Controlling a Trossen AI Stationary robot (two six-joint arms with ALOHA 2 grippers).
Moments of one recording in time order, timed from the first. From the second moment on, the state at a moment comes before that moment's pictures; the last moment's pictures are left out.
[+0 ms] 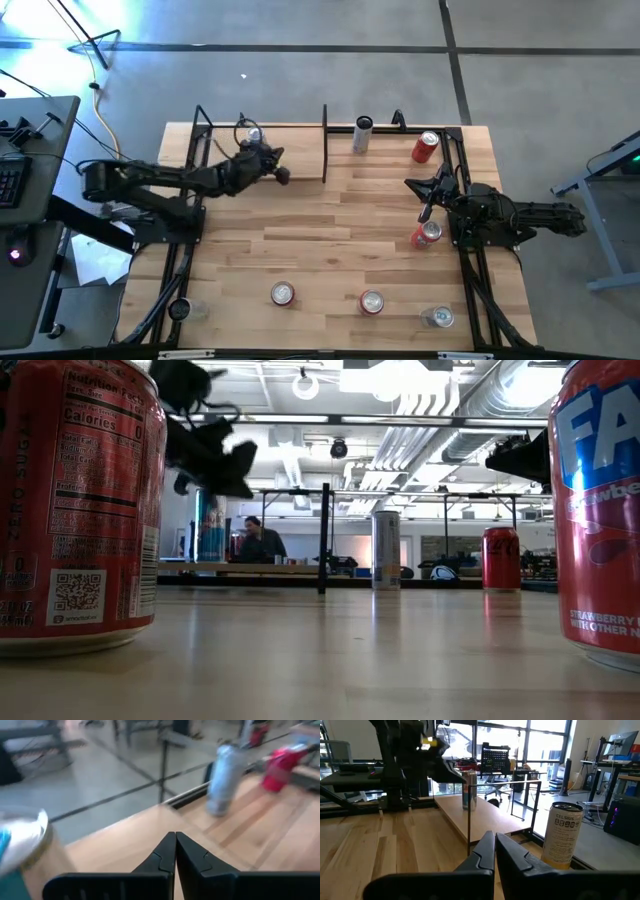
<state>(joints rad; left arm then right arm) 0.29 1.29 0.51 0.40 -0.59 -0.26 -0.07 0.04 0.01 0.07 0.37 -0.05</state>
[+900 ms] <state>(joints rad) 0.56 1.41 0.51 0.43 -0.64 -0.23 -0.07 0.04 0.01 0.07 0.37 -0.05</state>
